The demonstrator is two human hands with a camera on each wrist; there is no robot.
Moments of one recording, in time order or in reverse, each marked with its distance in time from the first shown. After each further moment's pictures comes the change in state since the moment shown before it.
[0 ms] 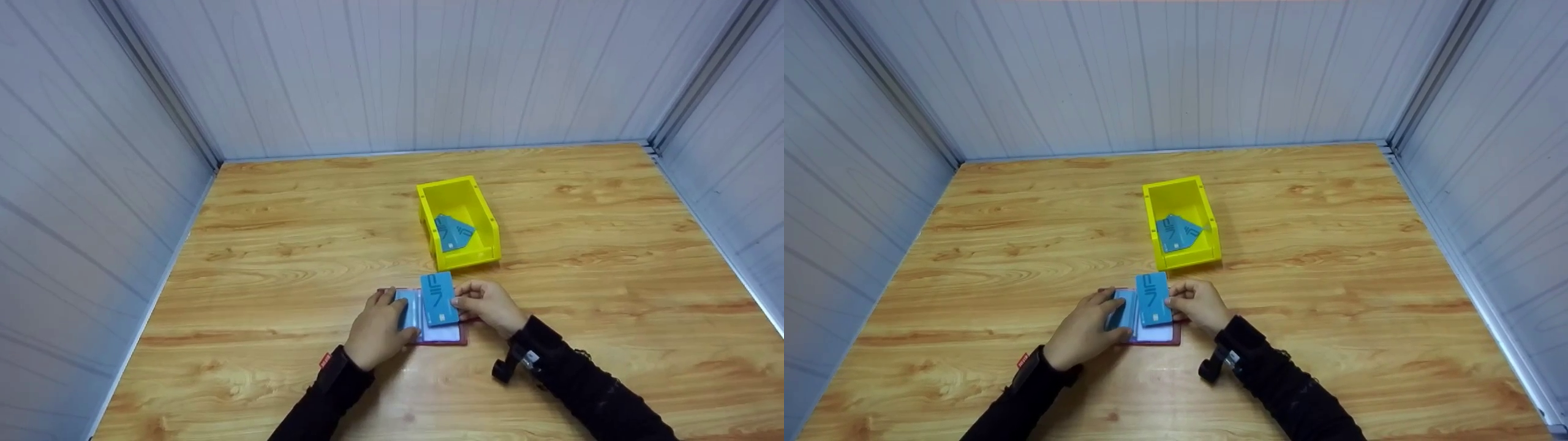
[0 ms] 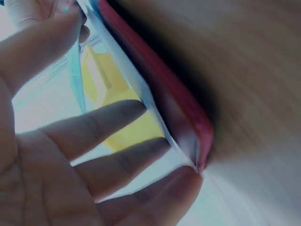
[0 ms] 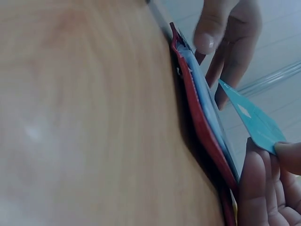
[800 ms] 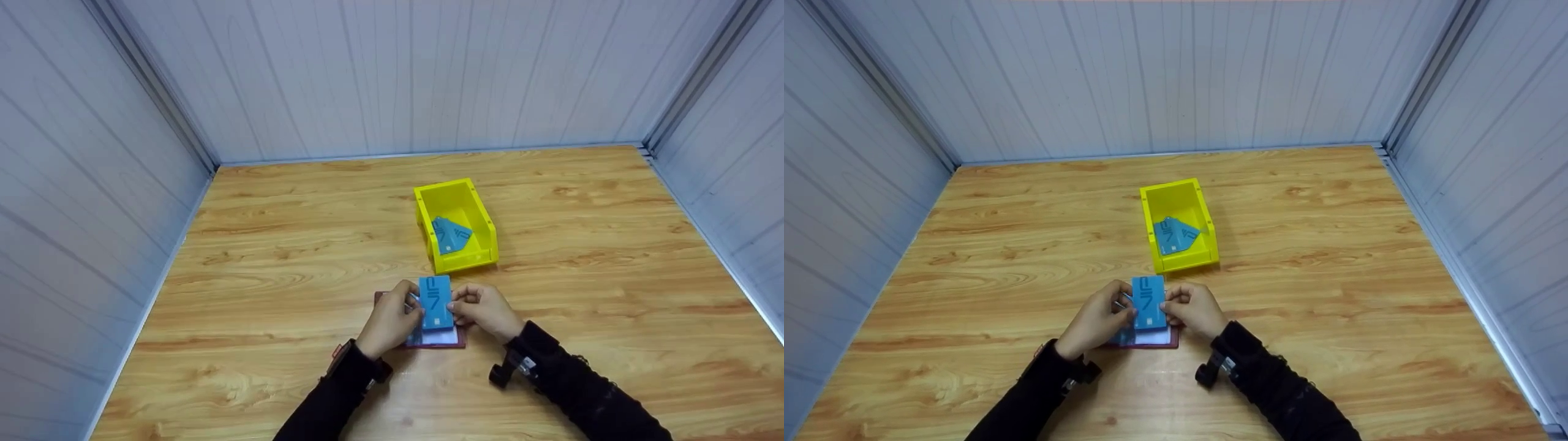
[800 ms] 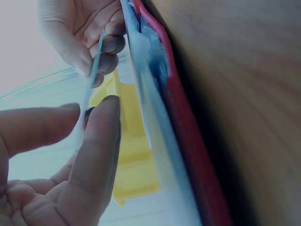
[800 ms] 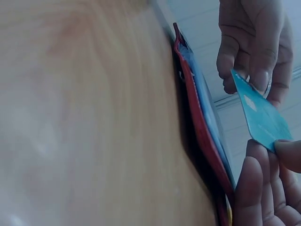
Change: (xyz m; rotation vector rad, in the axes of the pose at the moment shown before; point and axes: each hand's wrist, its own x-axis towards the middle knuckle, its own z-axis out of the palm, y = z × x) left_hand 0.022 0.008 0.004 -0.550 0.073 0.120; right_hand -0.004 -0.001 0.006 -0.002 -0.003 -0.090
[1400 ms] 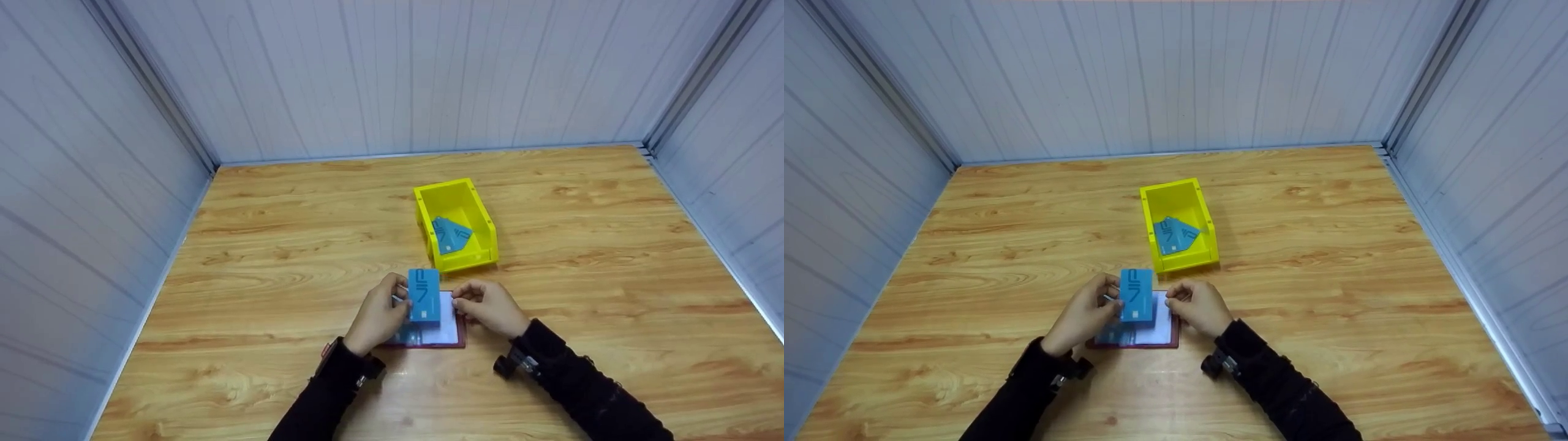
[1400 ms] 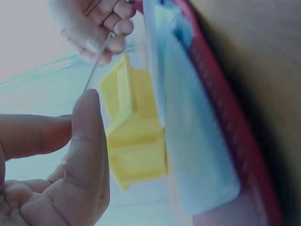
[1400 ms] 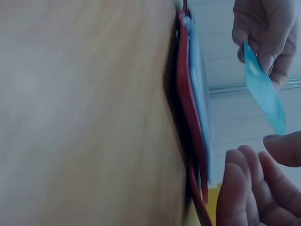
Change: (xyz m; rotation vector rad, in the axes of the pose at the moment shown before) left_hand -0.004 0.002 -0.018 -0.135 0.002 -0.036; right_hand -0.006 -0.012 -0.007 -0.314 0.039 -0.062
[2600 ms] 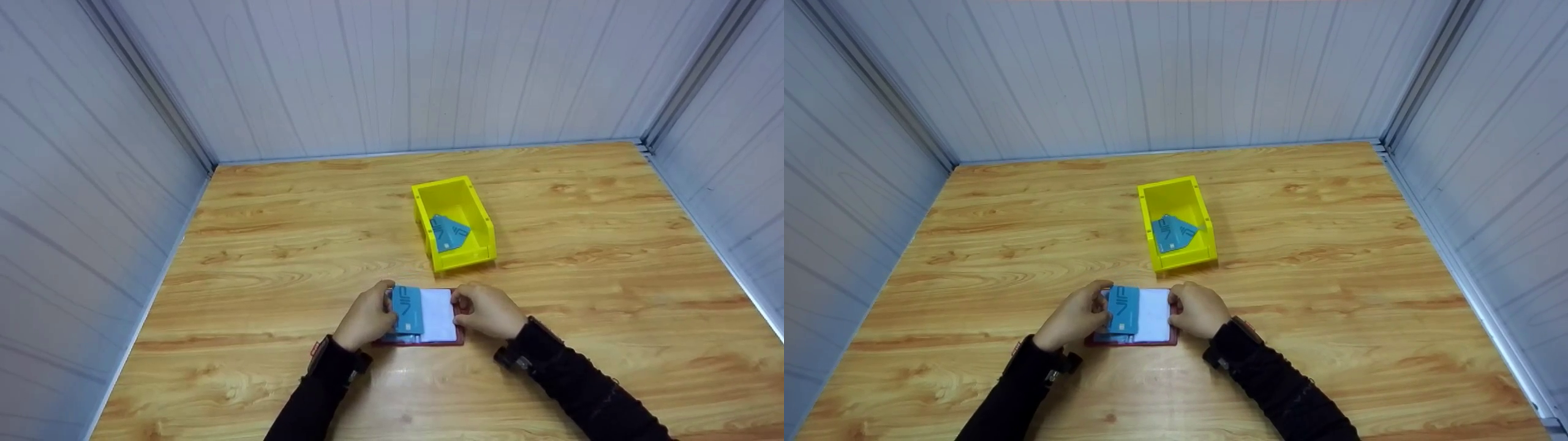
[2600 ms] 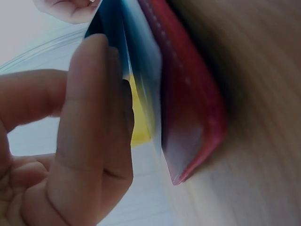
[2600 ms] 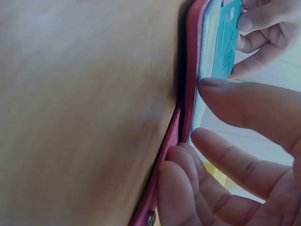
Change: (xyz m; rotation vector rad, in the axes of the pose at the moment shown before) left_hand -0.001 -0.013 -0.013 0.274 -0.061 -0.091; right_hand -0.003 -0.007 0.001 -0.568 -0.070 -0.117
